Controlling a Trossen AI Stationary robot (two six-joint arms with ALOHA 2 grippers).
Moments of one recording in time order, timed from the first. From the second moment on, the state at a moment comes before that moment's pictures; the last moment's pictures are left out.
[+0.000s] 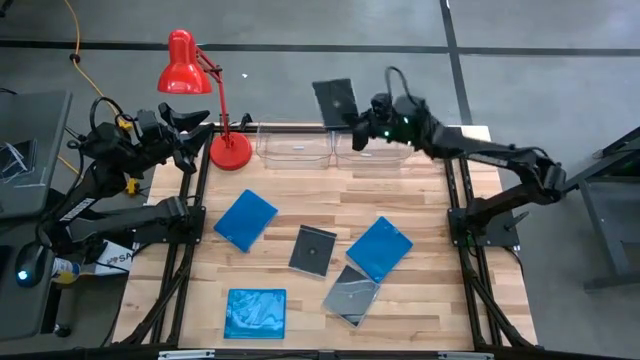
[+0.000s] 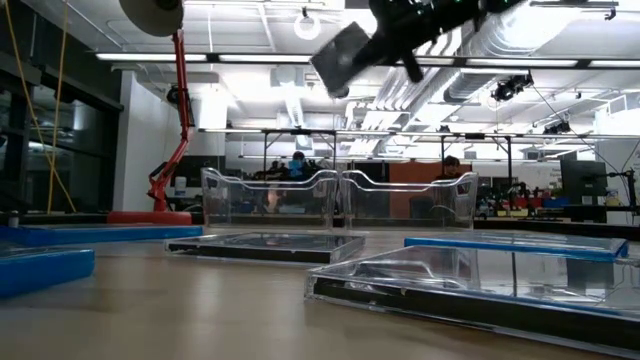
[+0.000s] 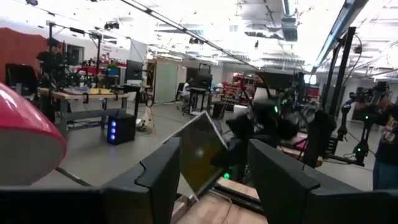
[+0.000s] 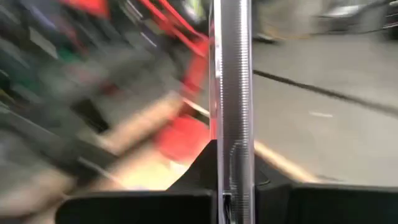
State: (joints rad) left arm 0.50 0.46 0.92 -0.22 -0.01 -0.13; right arm -0.47 1.38 1.15 0.00 0.01 0.34
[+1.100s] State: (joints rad) left arm 0.50 0.46 0.92 -0.24 0.01 -0.14; right arm -0.69 1.52 1.41 -0.98 -0.14 -0.38
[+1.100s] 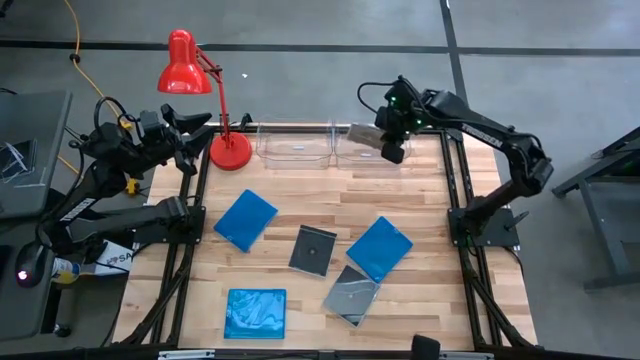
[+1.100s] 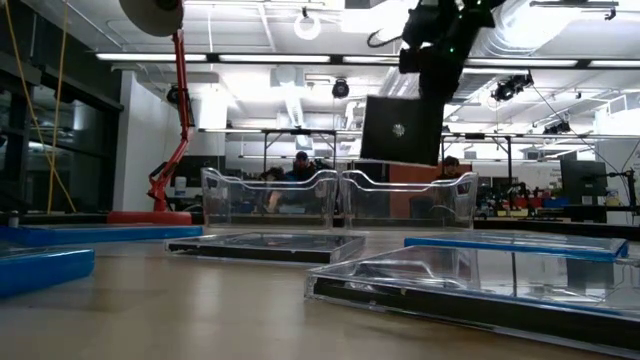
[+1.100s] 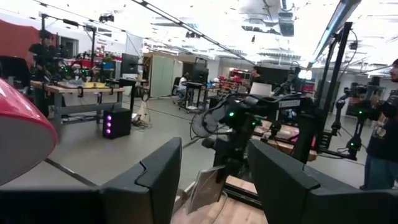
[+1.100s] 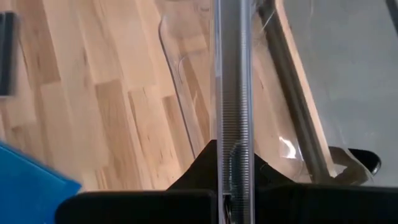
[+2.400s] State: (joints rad) left arm 0.50 0.46 0.92 -0.24 0.07 -0.15; right arm -0.76 1.78 1.41 -0.96 -0.22 -0.68
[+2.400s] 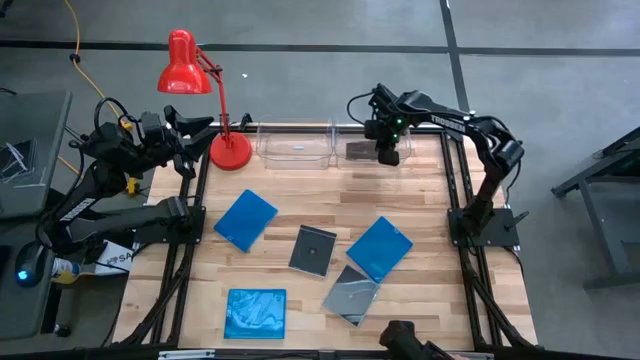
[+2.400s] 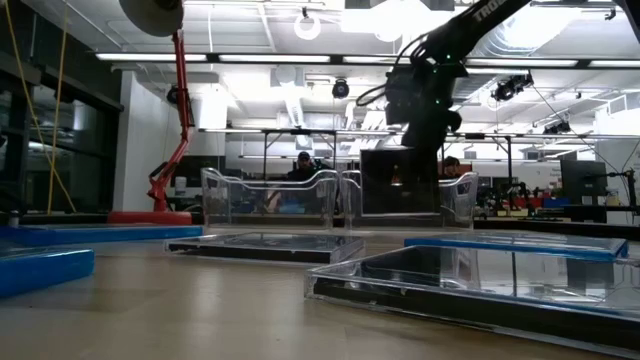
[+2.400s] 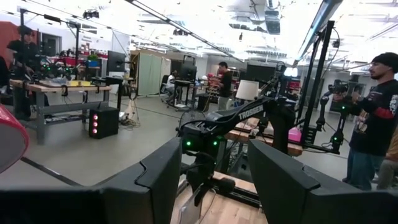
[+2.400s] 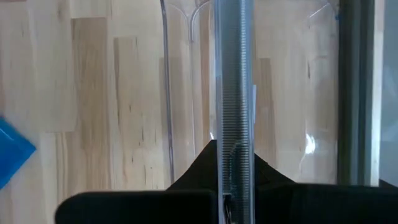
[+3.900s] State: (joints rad) left arm 0.50 0.46 0.92 -0.24 0.07 -0.14; right arm -0.74 1.79 1.30 -0.84 -0.24 -0.64
